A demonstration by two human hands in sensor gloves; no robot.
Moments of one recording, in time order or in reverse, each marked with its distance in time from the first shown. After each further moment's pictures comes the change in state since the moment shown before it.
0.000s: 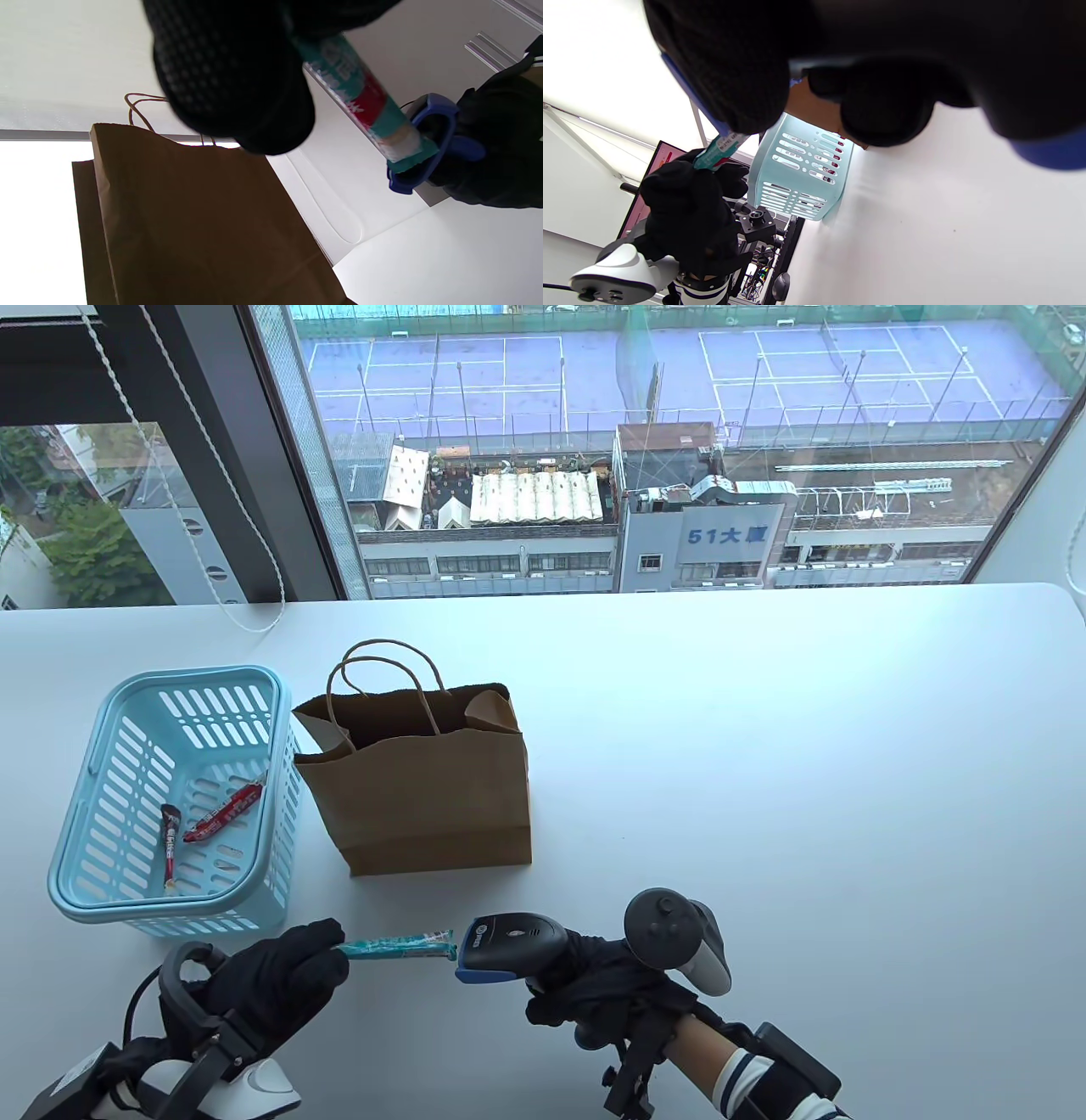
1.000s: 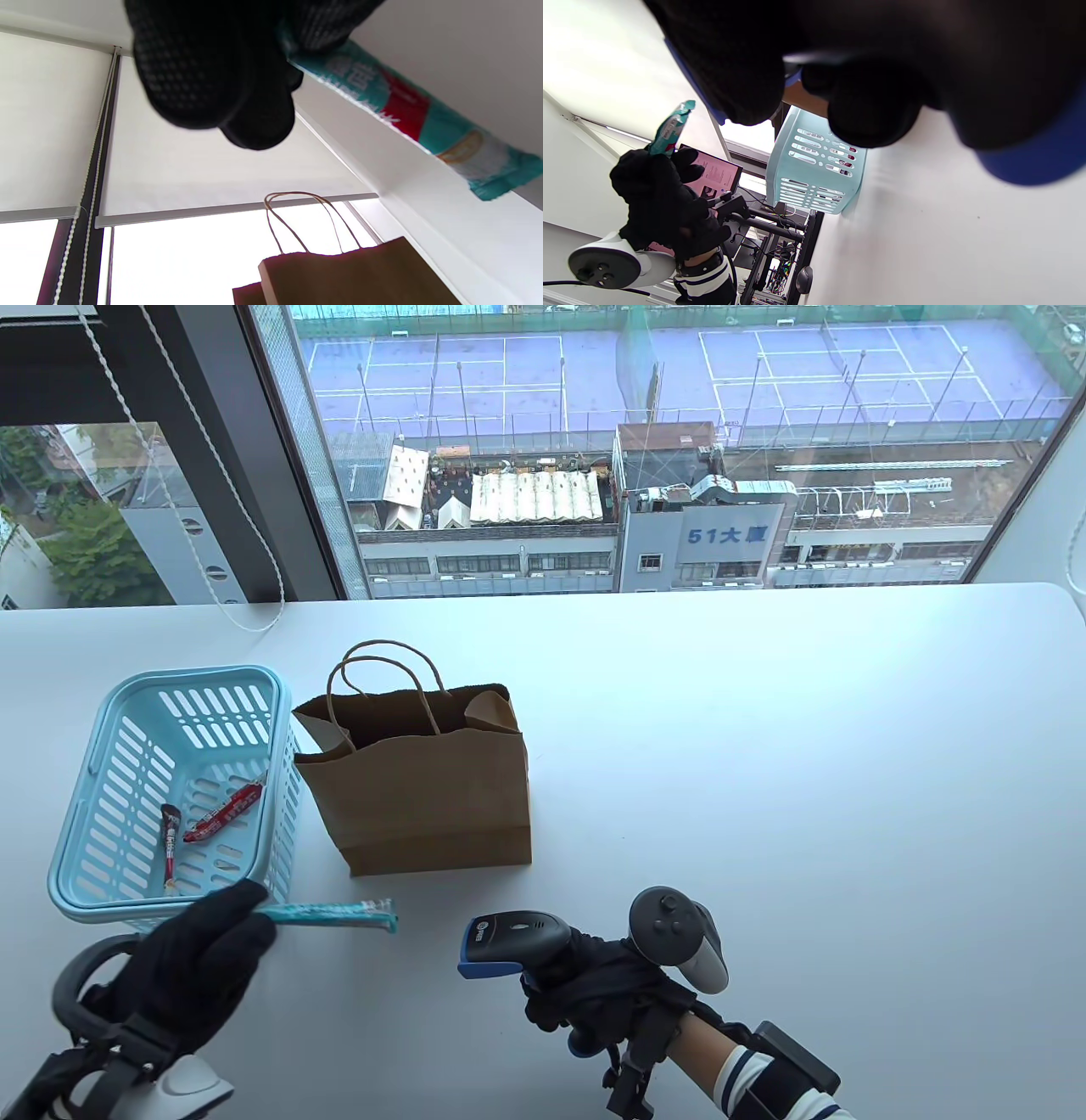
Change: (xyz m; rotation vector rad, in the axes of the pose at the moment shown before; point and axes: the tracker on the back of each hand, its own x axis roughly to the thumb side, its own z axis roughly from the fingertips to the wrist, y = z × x) left_hand -0.071 0.075 -0.013 0.231 0.386 -0.218; right_hand -0.005 0.001 -0.002 0.024 -0.040 -0.044
